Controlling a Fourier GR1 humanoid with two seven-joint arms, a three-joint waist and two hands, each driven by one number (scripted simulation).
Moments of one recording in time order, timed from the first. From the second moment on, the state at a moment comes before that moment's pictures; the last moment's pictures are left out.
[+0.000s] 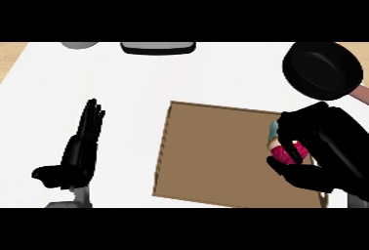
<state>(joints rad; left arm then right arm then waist) 0.00 0.05 -0.05 -1.57 0.01 0.15 -0.12 -0.23 -0.41 0.19 -2.04 0.80 0.28 -0.02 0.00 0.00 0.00</state>
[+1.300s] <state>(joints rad) -0.02 0.05 -0.05 -1.60 0.00 0.13 -0.10 -0.71 -0.60 -0.24 -1.13 0.82 0.13 -0.26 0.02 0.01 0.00</state>
